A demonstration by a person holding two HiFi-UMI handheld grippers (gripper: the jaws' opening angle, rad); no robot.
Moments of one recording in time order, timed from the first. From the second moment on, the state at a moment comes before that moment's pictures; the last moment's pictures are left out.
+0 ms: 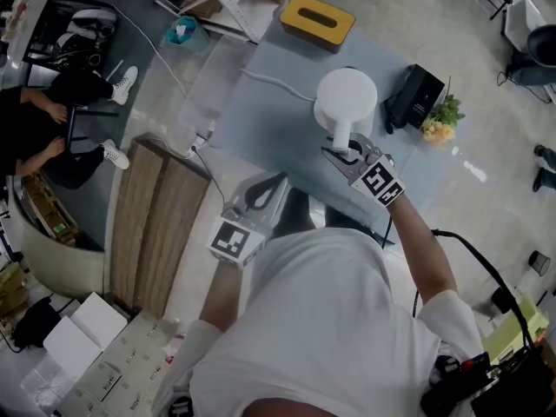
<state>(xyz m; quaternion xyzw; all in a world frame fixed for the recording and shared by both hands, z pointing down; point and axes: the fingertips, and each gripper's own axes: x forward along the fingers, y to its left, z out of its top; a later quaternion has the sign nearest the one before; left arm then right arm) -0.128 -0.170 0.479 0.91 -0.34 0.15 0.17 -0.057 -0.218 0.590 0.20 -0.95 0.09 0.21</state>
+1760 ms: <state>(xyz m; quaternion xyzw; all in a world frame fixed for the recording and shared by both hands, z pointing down) -0.026 -0.153 0.456 0.96 -0.19 0.16 0.12 0.046 -0.153 0.575 0.35 -0.91 0.13 0.18</state>
